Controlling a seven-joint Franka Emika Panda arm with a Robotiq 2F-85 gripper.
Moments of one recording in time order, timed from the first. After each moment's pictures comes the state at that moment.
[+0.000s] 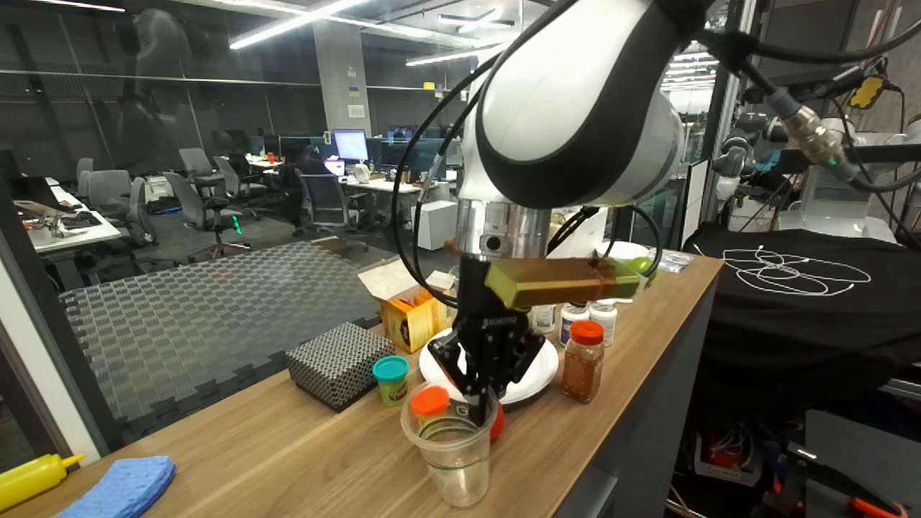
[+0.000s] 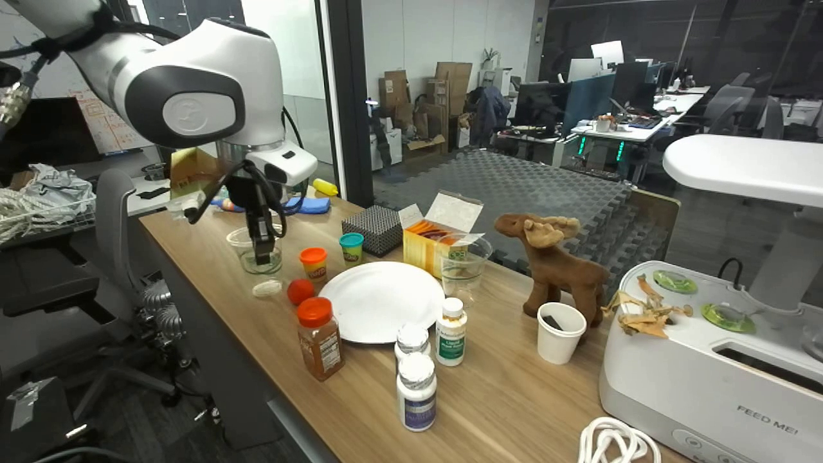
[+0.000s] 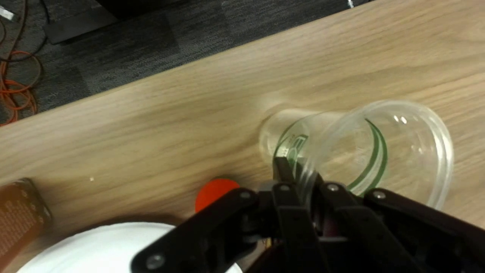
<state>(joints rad) 0.16 0.15 0.14 -2.34 0.30 2.52 0.35</state>
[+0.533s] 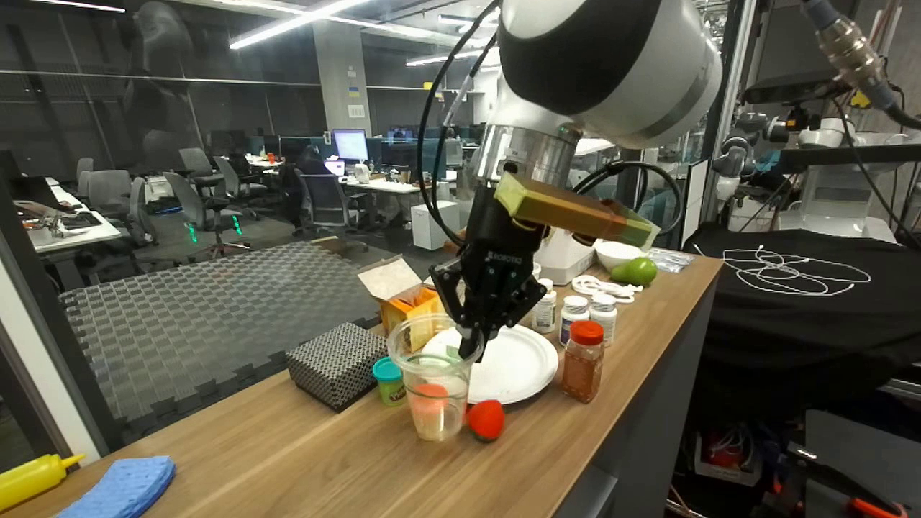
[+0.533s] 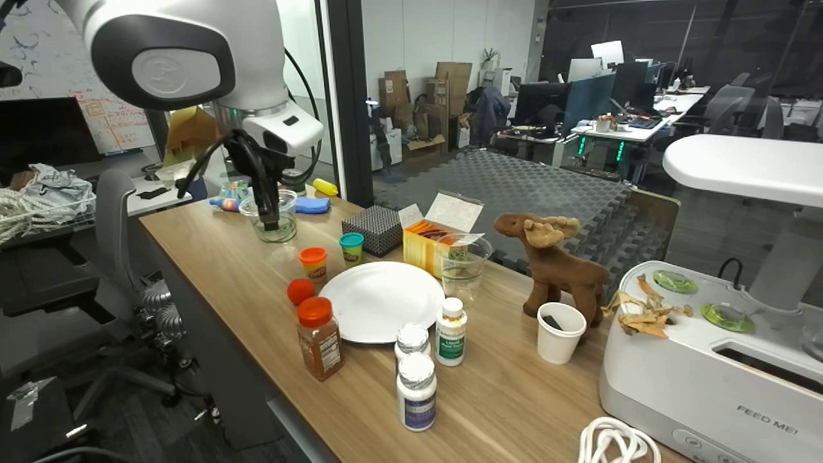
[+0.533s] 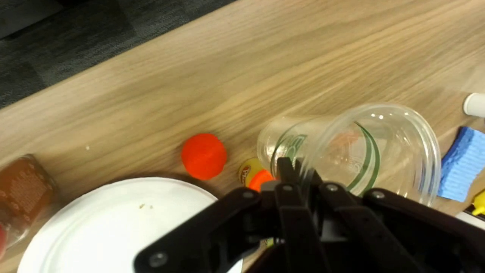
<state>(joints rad) 0.12 0.02 0.13 -2.37 0.47 2.52 0.29</state>
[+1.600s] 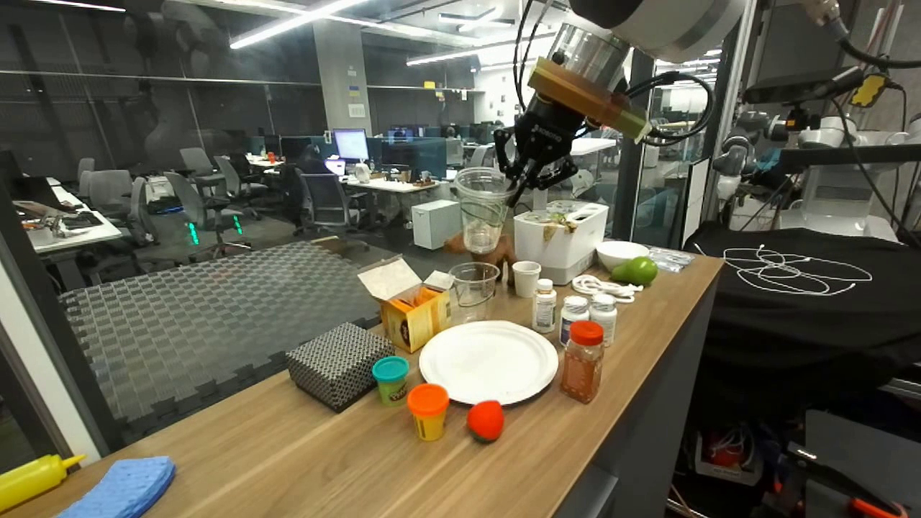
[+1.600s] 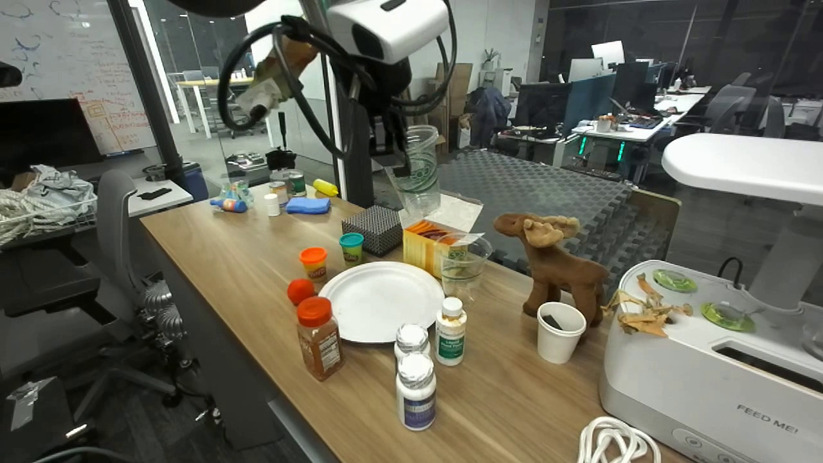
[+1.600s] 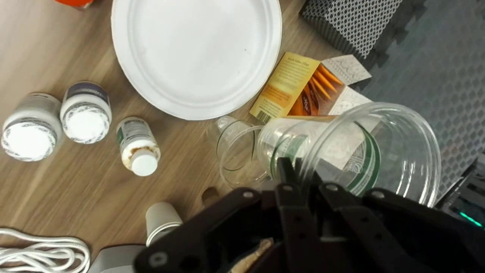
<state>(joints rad) -0.07 -0.06 -0.03 -2.26 0.35 2.62 0.54</state>
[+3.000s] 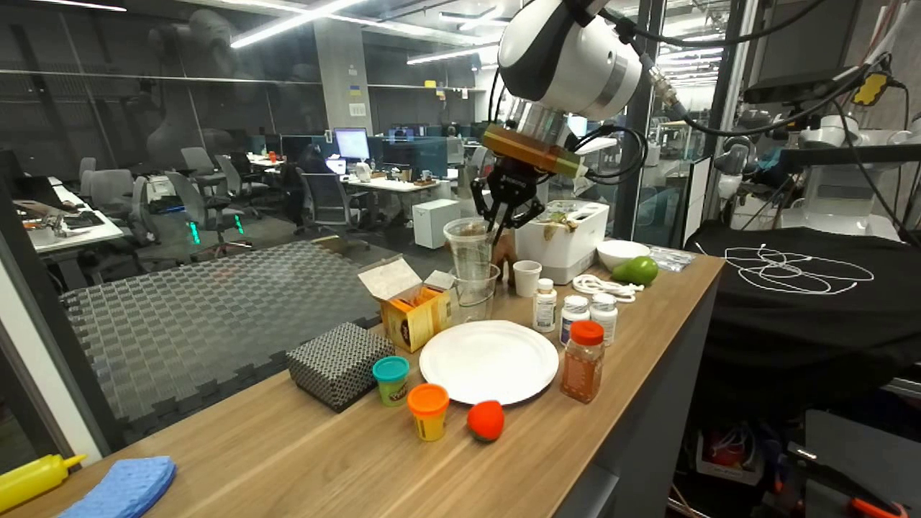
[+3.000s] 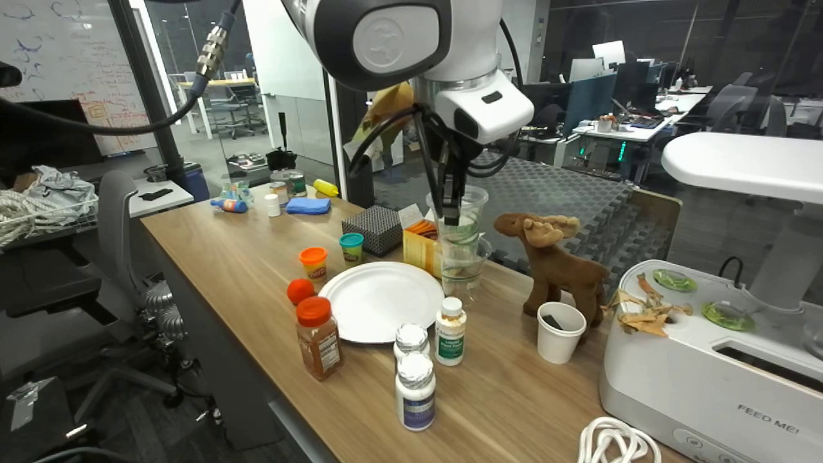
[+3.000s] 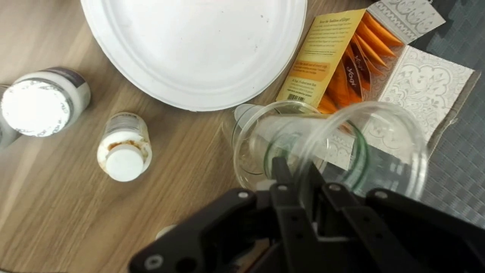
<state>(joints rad) -0.08 0.29 -0.08 -1.94 0.37 2.48 0.59</state>
